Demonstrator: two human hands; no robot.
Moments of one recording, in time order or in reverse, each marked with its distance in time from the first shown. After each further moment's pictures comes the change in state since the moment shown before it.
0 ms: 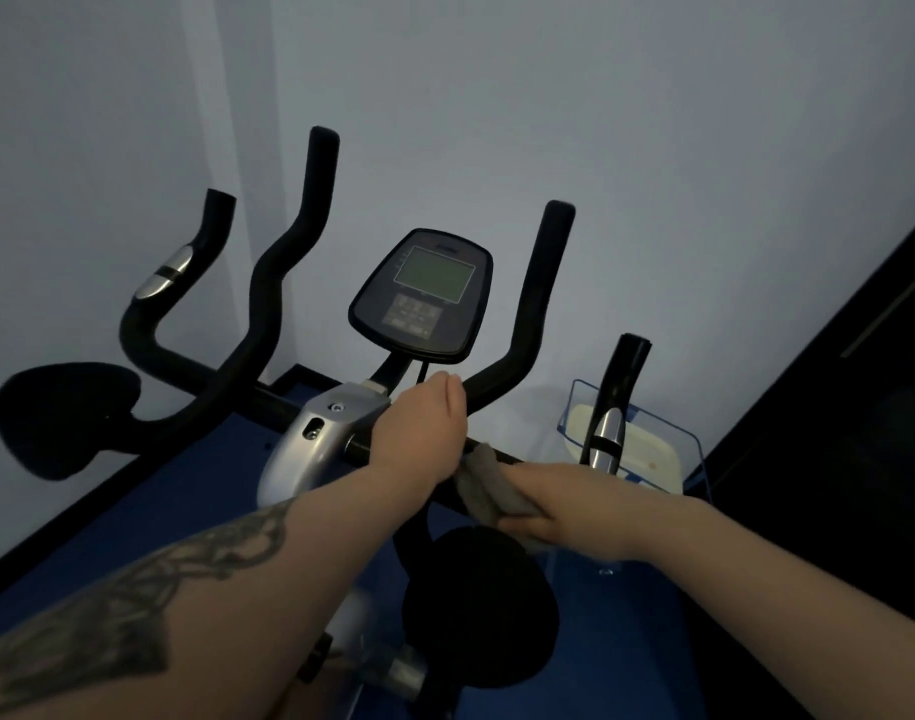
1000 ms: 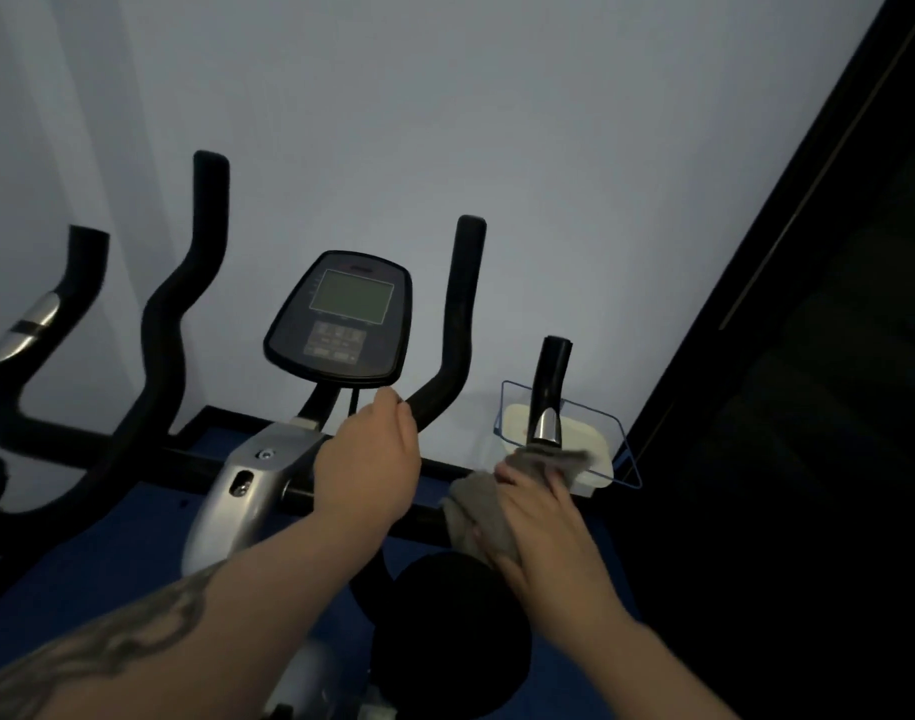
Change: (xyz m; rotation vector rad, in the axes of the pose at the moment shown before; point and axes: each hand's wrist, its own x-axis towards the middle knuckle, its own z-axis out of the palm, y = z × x) left_hand 0.002 0.003 0.006 -0.391 0.097 -0.085; right_hand -0.014 -0.007 0.071 -0.220 0.783 0.234
